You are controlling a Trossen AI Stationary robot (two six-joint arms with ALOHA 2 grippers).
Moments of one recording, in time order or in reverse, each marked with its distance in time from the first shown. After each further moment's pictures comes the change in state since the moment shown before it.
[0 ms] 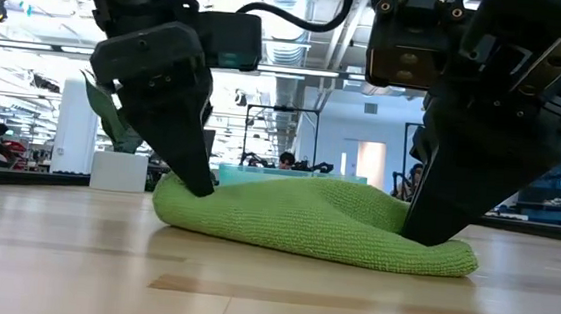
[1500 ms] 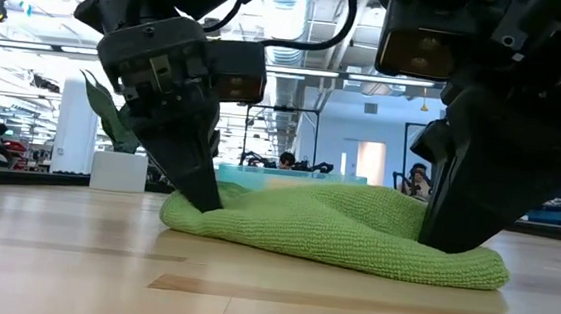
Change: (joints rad) left arm 0.080 -0.001 -0.144 0.319 0.316 0.029; right arm 0.030 0.003 0.022 0.006 -0.010 -0.072
